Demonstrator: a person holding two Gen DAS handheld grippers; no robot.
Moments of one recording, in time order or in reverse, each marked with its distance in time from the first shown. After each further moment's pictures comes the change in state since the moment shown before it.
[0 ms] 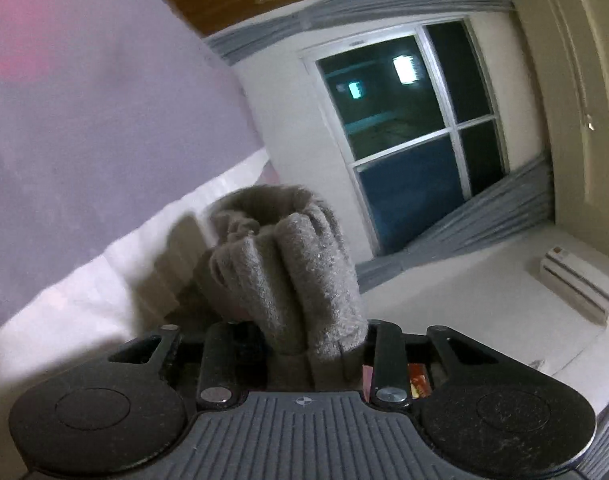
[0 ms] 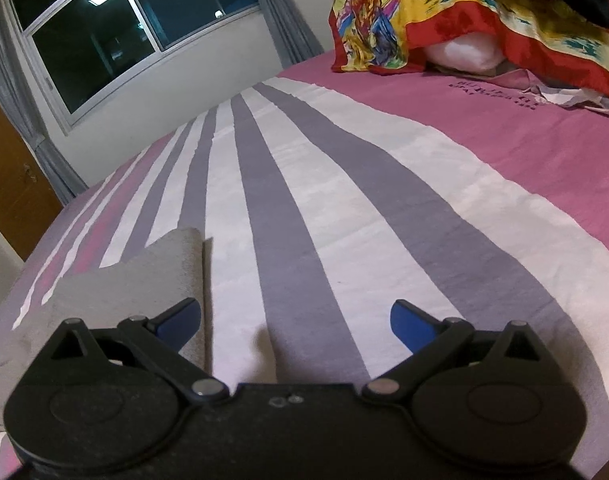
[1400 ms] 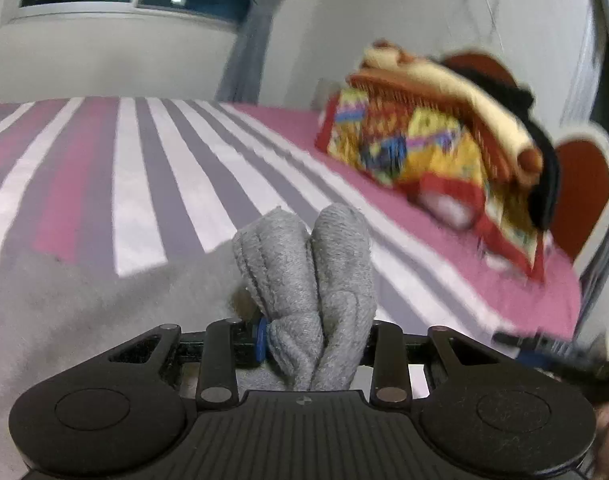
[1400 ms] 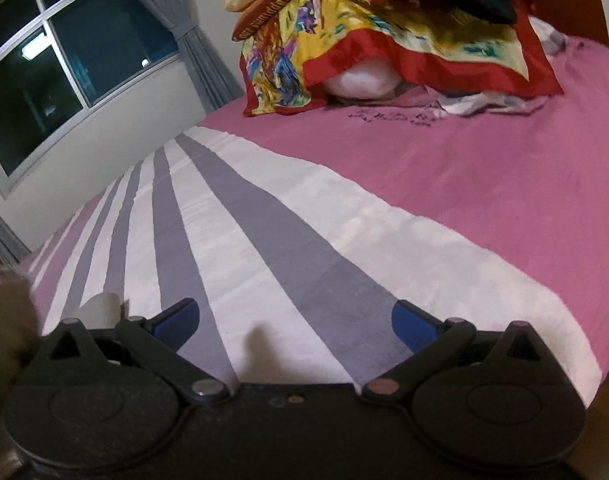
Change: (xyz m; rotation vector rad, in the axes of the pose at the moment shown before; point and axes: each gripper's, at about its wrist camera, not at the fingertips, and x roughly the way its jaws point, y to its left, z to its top) left arm 0.185 -0.297 -0.289 0.979 0.600 0.006; right arm -0.017 -0.048 0.007 0.153 -0.129 -0.173
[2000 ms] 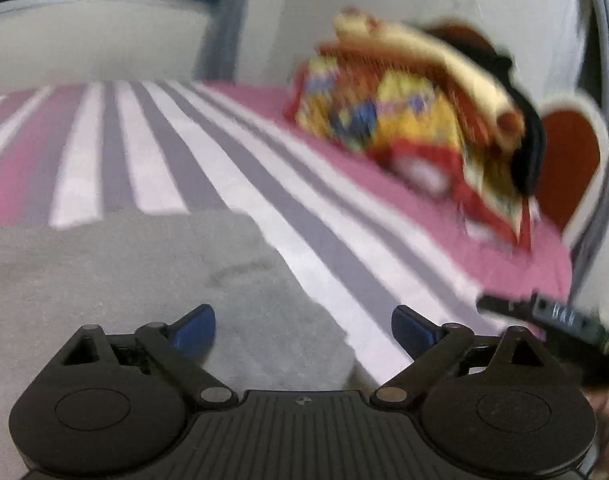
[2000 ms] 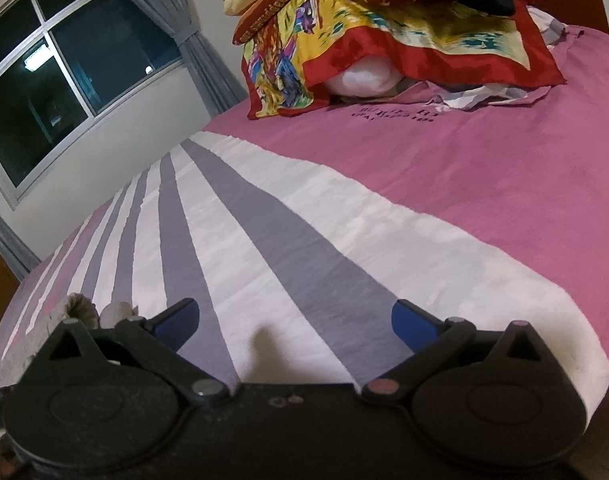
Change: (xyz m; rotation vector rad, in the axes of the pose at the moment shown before) left arm 0.006 -0.044 -0.026 -0.011 0.002 -0.032; right arm -0.005 -0.008 0.000 0.038 -0.017 0.036
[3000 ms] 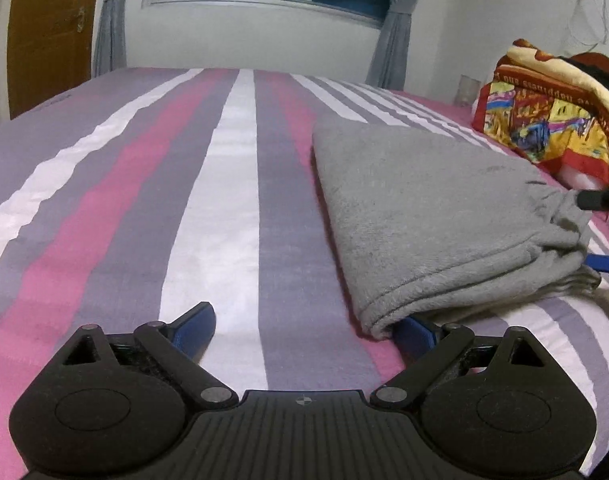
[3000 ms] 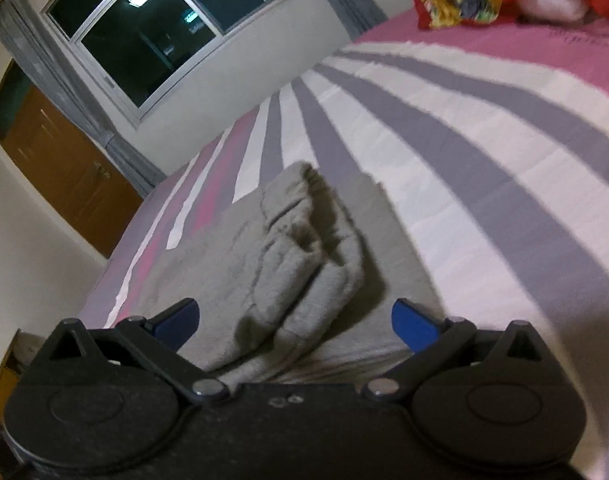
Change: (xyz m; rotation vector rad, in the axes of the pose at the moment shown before) left arm -0.144 0.151 -0.127 -0.130 -0.011 0.429; right arm 0.019 0.153 -0.062 -0.092 0.291 0.384
